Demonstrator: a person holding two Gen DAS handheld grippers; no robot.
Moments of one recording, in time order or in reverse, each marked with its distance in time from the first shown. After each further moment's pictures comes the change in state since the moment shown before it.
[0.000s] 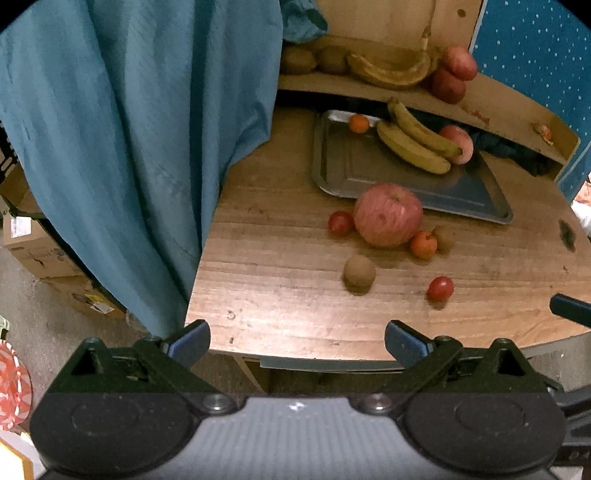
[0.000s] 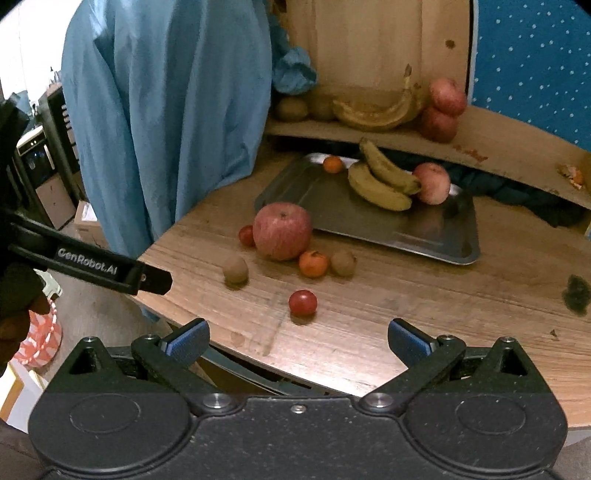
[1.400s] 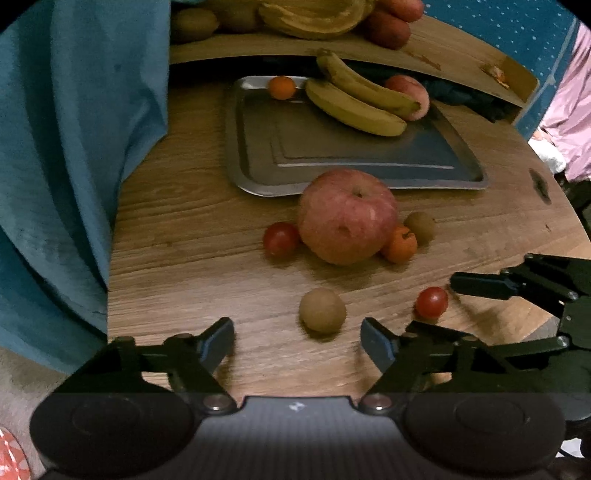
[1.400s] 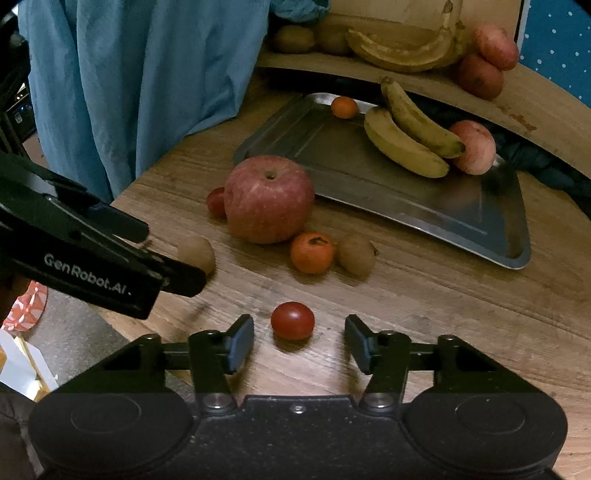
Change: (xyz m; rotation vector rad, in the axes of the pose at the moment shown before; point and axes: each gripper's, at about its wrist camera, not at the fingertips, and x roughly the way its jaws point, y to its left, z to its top) left arm 0.083 -0.020 0.042 0.219 0.117 -0.197; right arm 0.096 -0.006 0.027 -0.043 0.188 -0.010
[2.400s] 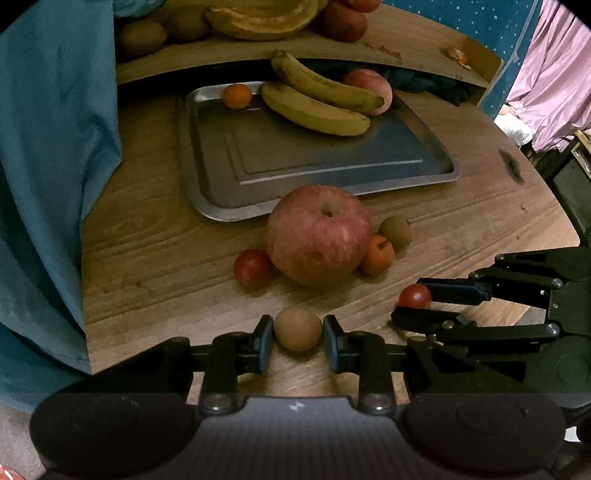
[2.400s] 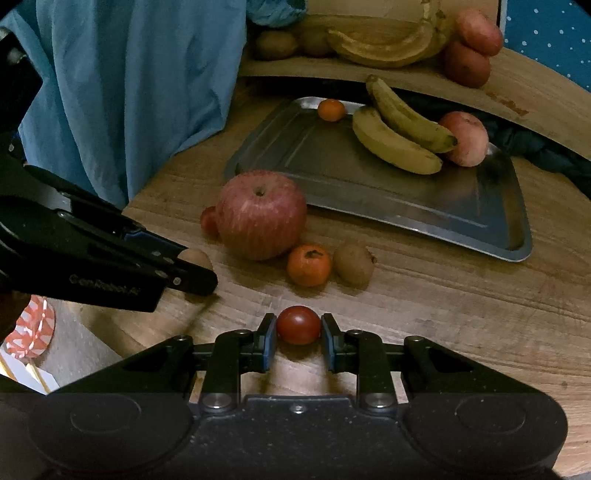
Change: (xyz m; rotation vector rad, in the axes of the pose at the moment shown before) left arm 0.007 0.000 0.019 0.113 0.011 -0.086; right arm -0.001 -0.007 0.009 0.085 -0.011 0.017
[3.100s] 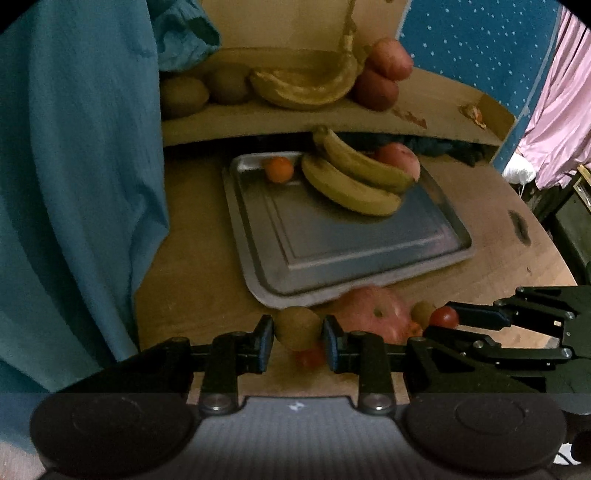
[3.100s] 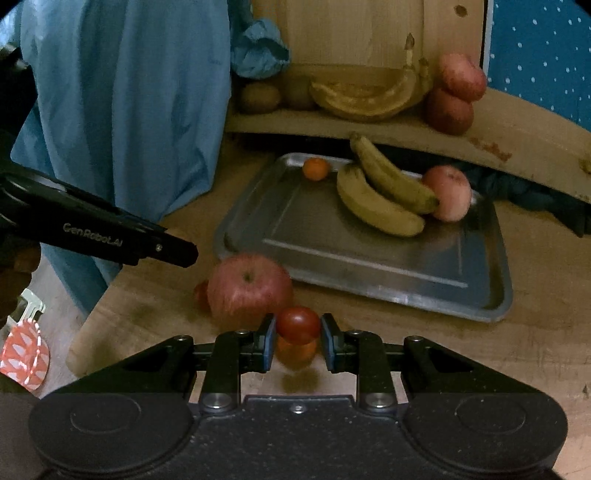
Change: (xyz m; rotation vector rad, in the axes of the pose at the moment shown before) left arm -0.031 0.040 0.043 -0.036 -0.126 0.013; right arm -0.015 -0.004 0.036 0.033 -0.115 -0.032
